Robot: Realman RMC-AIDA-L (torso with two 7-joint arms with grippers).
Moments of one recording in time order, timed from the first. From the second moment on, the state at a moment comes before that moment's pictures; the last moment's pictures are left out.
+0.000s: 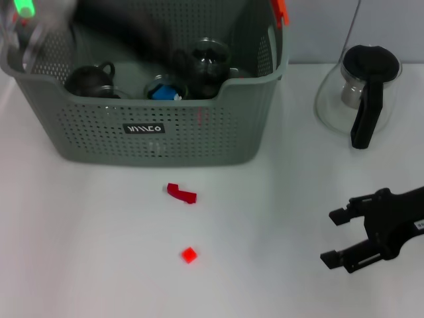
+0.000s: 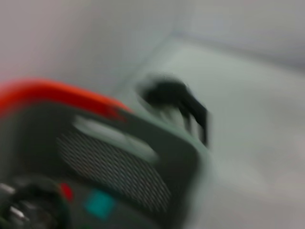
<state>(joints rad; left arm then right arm) -0.82 -2.05 0.91 1.38 2.38 1.71 -2.23 0.47 2.09 -1.04 -1.23 -2.29 -1.78 1.93</state>
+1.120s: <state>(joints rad) -0.76 -2.17 1.62 1.06 2.73 1.24 -2.10 0.50 2.10 -1.04 -1.13 -2.31 -1.73 1.93</state>
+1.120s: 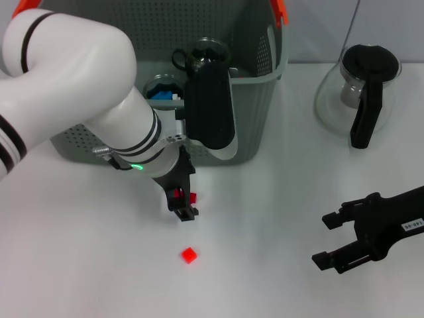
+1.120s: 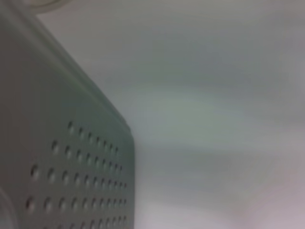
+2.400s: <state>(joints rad) -0.80 -2.17 1.59 0.91 2.75 1.17 -2.10 0.50 2.10 -1.04 -1.13 -2.31 -1.72 1.93</state>
